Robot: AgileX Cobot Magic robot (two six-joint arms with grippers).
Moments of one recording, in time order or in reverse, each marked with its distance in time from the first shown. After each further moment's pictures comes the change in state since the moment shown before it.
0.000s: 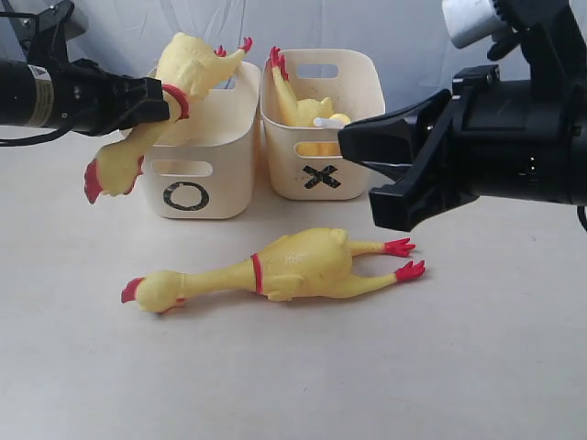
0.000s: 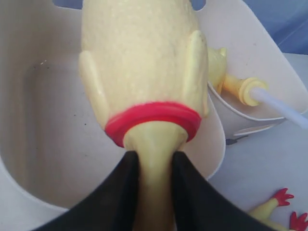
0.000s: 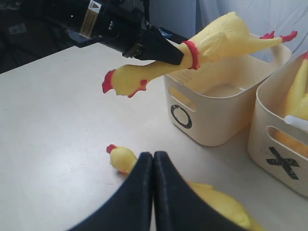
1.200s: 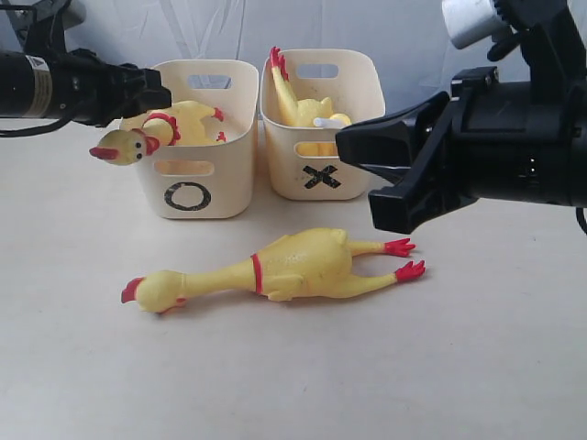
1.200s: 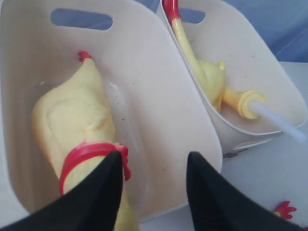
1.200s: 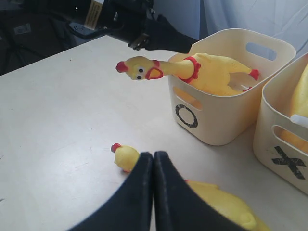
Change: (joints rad) left arm 0.000 -0.016 -0.027 -0.011 0.018 0.019; right arm 0.000 0.000 0.000 0.006 0.015 0.002
